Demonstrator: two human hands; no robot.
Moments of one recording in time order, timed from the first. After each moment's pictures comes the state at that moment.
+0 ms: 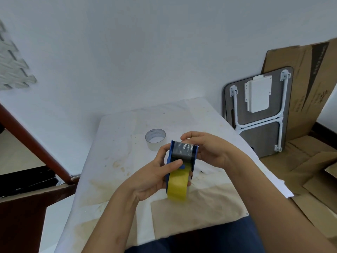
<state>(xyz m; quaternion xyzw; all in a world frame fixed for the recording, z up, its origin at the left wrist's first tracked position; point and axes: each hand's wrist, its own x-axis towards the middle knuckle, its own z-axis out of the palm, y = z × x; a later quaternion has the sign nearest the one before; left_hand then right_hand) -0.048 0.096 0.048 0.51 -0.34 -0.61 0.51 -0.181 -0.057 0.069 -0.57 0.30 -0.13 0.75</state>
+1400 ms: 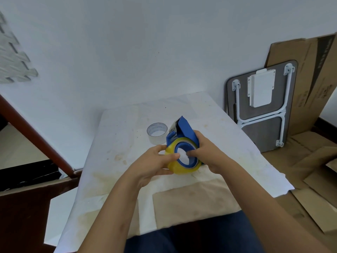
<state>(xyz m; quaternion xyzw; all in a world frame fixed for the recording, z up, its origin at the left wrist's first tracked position) -0.042 0.089 0.054 0.69 -0.27 -0.49 0.45 -0.177 -0.038 0.029 -0.70 0.39 -0.16 0.57</state>
